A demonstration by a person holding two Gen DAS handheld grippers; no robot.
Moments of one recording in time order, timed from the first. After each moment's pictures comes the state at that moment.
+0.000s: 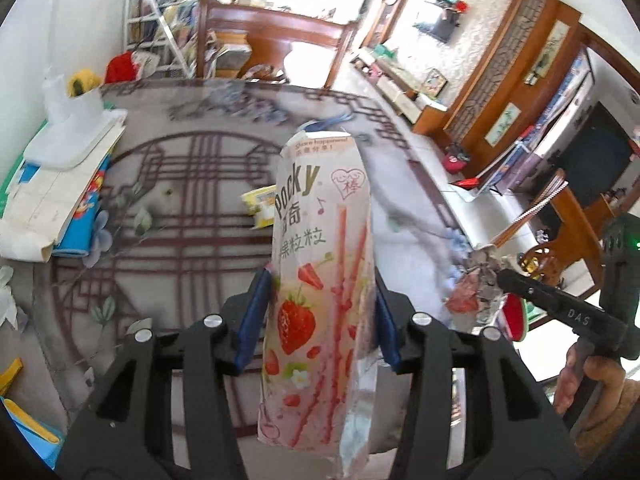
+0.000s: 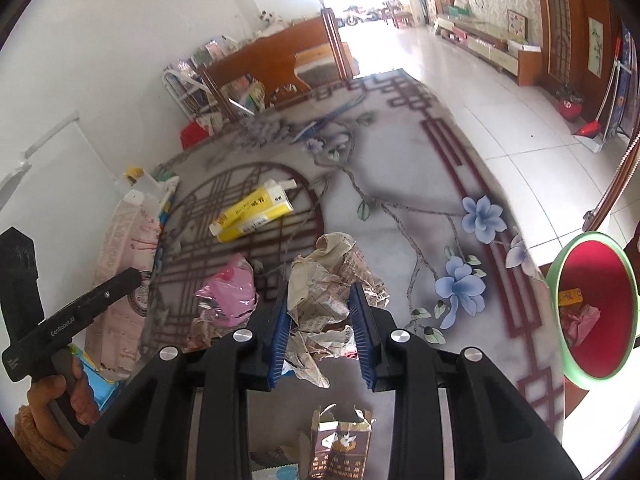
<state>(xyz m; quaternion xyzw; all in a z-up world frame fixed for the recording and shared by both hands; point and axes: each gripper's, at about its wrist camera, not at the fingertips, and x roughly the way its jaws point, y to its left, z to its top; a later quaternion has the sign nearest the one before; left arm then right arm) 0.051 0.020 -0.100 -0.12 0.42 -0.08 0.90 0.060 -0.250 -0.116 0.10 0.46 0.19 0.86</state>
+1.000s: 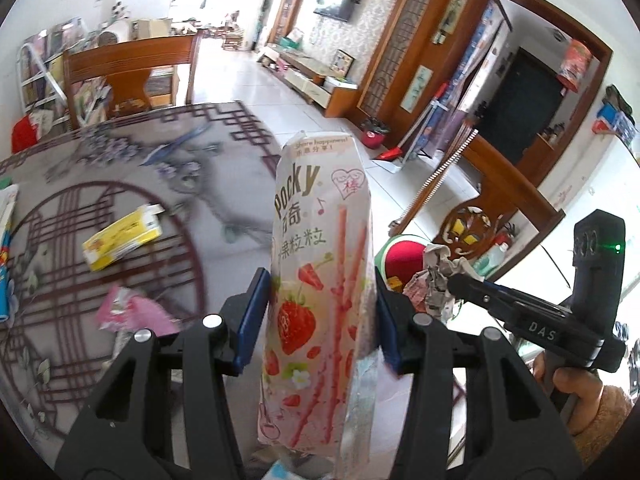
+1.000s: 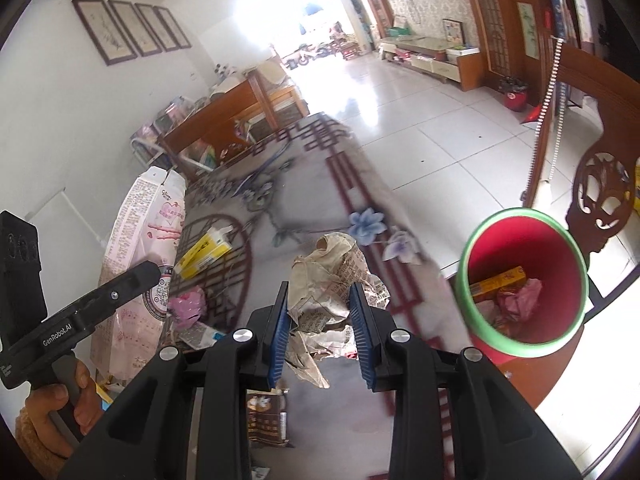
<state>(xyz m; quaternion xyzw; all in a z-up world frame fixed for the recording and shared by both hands) 0.048 -0.151 -0.066 -0.06 0.40 -0.23 0.89 0.001 -0.387 -0.093 0.18 0.41 0.11 0.89</state>
